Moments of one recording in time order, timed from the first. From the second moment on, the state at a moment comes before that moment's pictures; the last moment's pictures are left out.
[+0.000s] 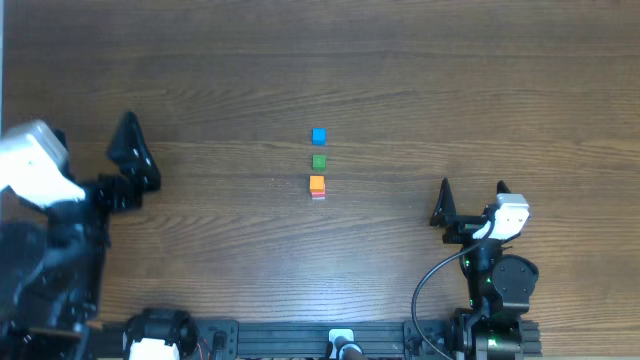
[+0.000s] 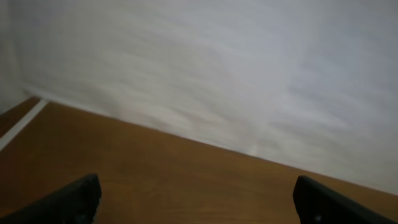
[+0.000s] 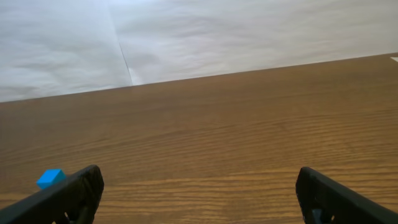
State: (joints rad) left arm -0.09 0.58 1.07 -0.61 -0.14 -0.29; right arm -0.07 0.02 0.01 -0.07 -0.07 0.13
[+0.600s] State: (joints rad) left arm 0.01 0.10 0.42 -0.42 0.05 -0.25; right arm -0.07 0.02 0.01 -0.07 -0.07 0.13
